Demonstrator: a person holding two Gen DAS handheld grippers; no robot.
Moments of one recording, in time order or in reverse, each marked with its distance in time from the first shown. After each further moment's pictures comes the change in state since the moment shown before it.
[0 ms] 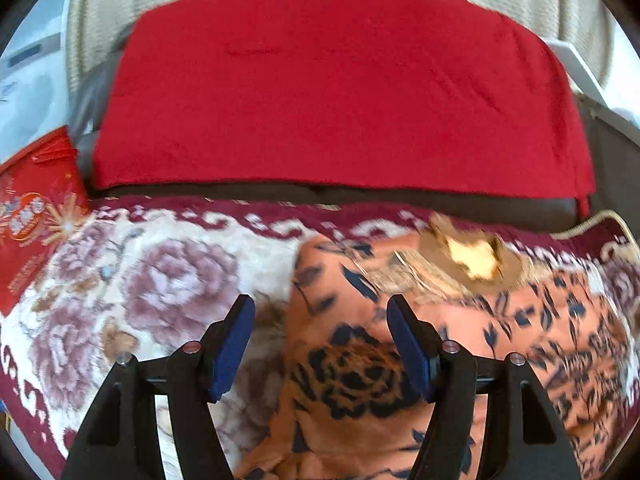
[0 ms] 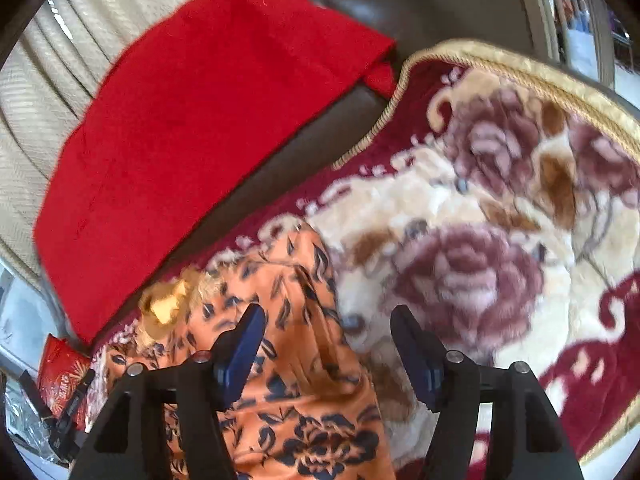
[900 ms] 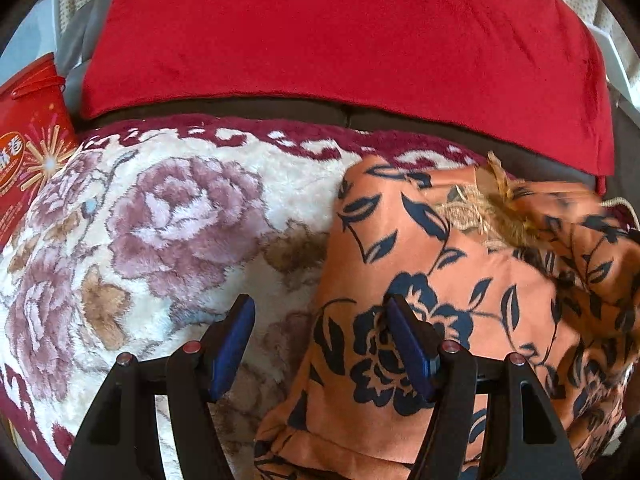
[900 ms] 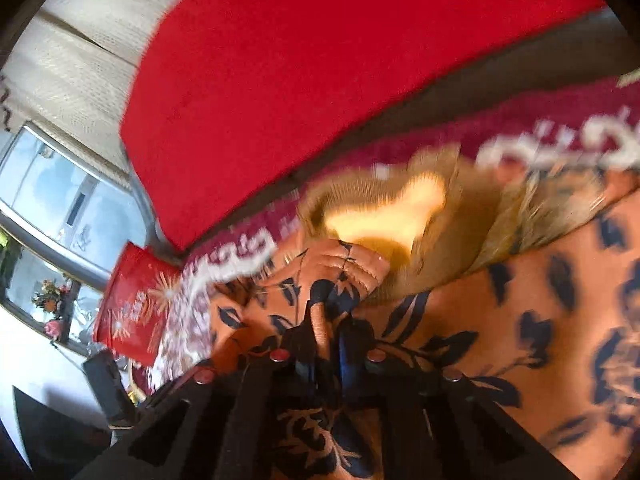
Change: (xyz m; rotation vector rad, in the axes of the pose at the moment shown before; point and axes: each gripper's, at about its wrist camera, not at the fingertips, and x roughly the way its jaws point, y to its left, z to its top) left arm 0.042 0.049 -0.020 -0.082 0.218 -0.014; right arm 0.164 0.211 -0.037 -0.171 0.306 0.418
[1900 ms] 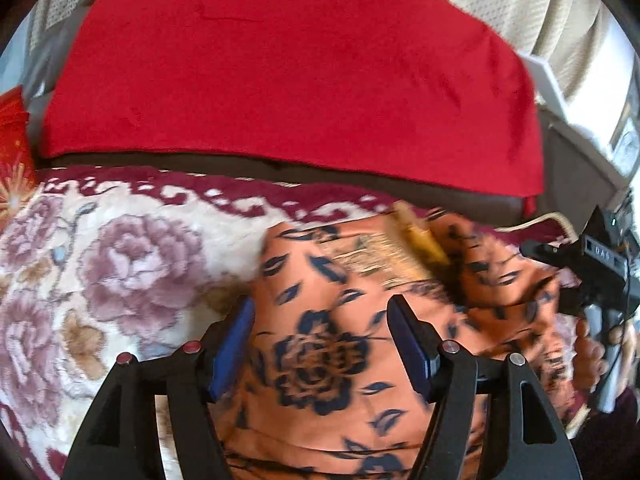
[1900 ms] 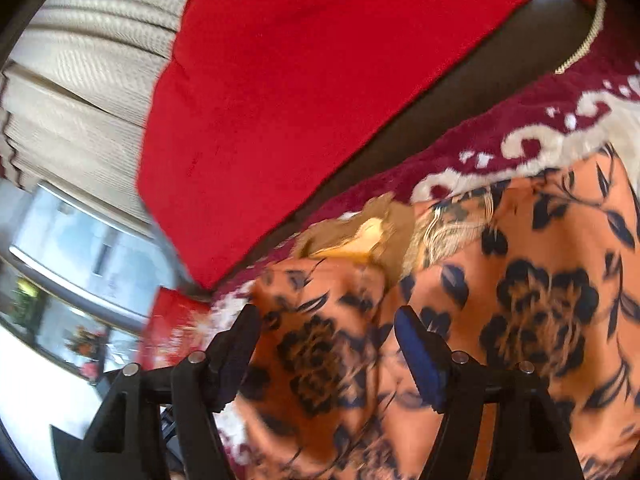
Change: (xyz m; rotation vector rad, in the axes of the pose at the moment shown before) left arm -0.047 -0.014 0.011 0.068 -0.111 -0.192; right arm -0.056 -0.046 0.015 0.154 -0.025 0.062
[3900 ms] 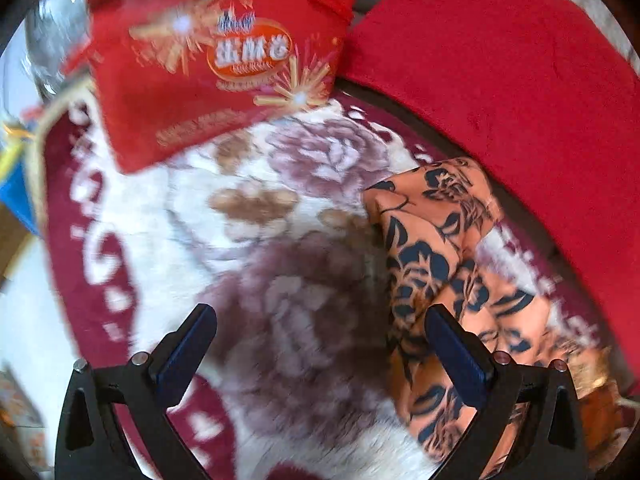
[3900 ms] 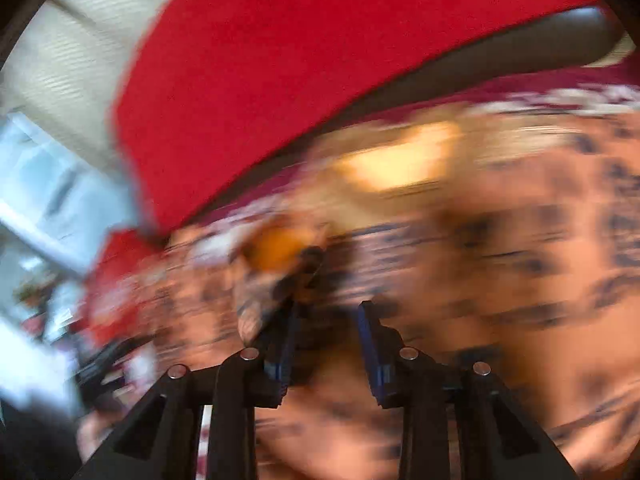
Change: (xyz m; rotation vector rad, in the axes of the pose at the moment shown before) left arm -0.065 0.234 -0.022 -0.659 0.058 0.518; right arm 0.076 0.072 -0.096 -0.157 0.071 -0.075
